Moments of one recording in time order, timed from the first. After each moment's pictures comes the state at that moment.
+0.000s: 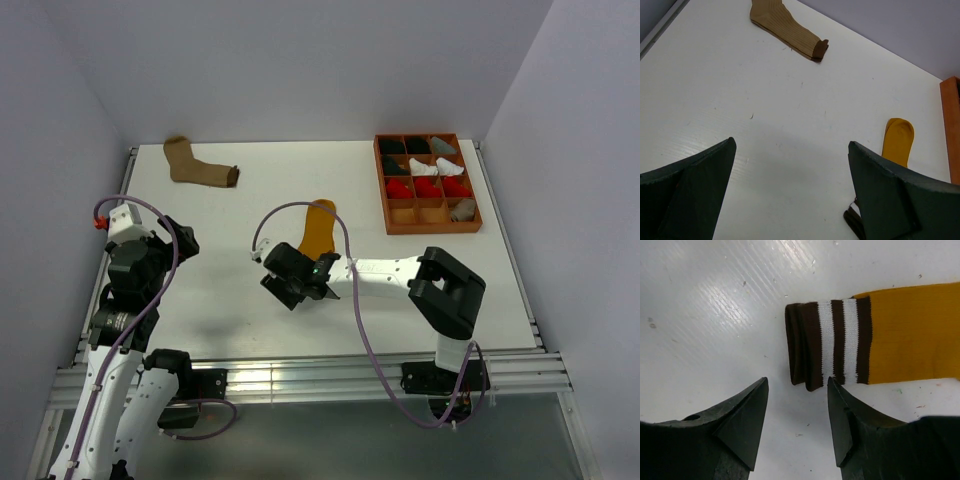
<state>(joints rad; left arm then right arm) -0.13 0.55 0.69 -0.42 -0.27 -0.47 1.08 1.80 1.16 -0.33 0.15 0.11</state>
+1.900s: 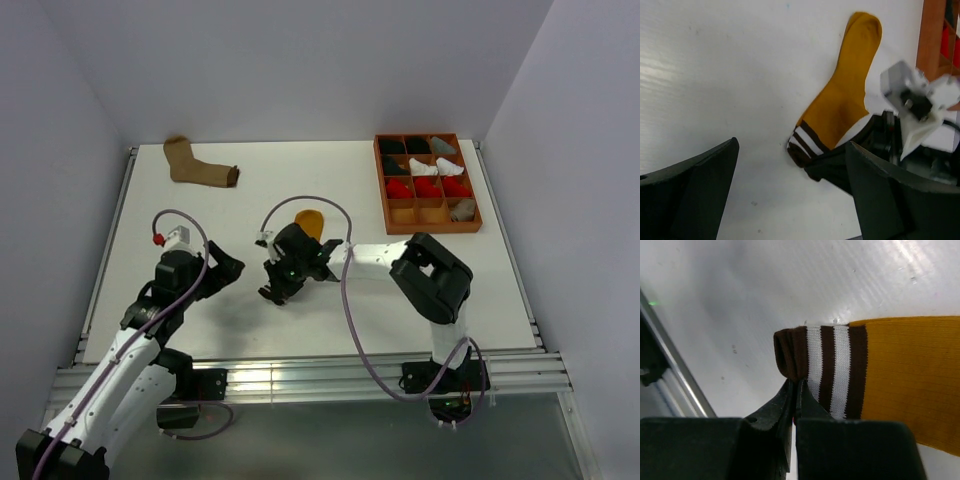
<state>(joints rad) -0.29 0.64 0.45 -0.37 -0.02 -0.78 0.97 1.92 1.17 -0.14 -0.30 0.27</state>
